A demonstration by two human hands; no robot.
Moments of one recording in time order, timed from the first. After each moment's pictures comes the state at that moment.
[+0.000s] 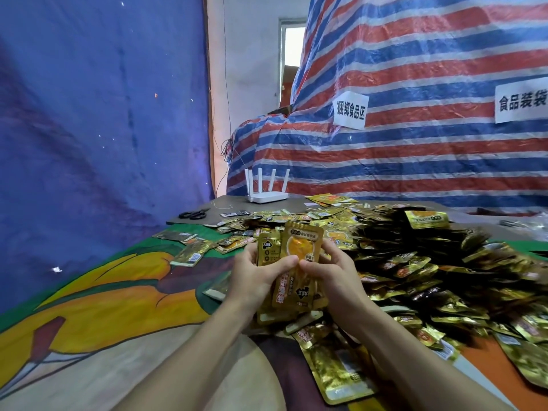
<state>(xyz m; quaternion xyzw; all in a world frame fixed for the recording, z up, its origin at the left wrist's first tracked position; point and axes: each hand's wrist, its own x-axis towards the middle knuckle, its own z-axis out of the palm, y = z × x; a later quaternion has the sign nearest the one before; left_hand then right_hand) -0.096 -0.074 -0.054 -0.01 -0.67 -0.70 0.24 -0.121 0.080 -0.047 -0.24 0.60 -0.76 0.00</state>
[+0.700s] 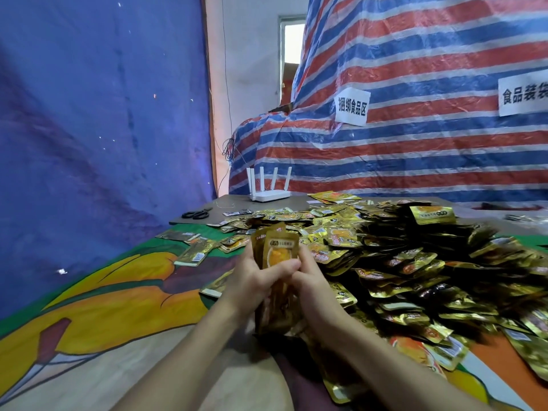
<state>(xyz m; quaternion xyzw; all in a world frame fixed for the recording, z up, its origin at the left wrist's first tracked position) -0.080 -0.085 -0.045 -0.16 -0.68 -0.69 0.21 -0.093 0.038 -0.054 -0.30 0.58 -0.76 0.02</state>
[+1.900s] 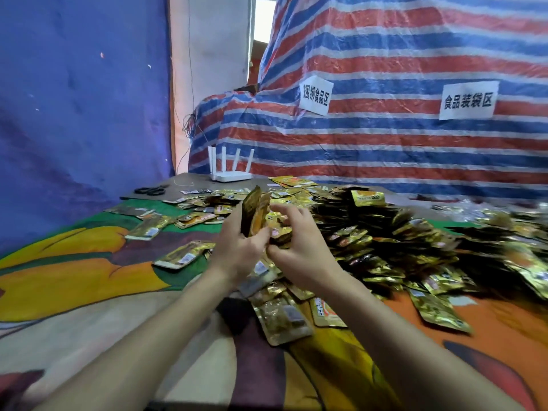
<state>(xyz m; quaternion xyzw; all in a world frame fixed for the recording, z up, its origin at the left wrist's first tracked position) -0.075 -0.030 -0.037 -0.15 -0.72 -0.60 0.32 -0.072 0.107 -0.018 -0.28 0.84 -0.41 -0.21</state>
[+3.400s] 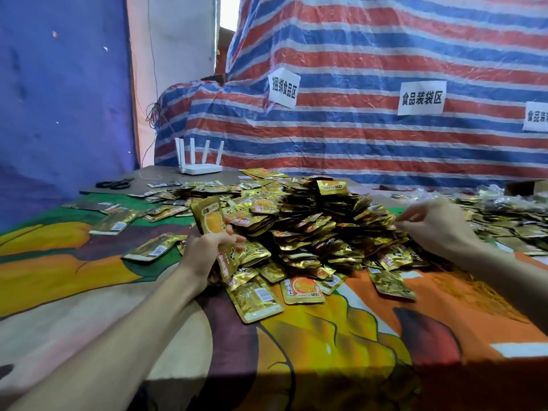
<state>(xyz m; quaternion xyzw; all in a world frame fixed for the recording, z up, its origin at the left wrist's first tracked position) -0.075 -0.035 -0.058 -0.05 -0.58 -0.81 0.10 -0.055 0.332 0.029 0.00 0.94 -0.20 -0.28</state>
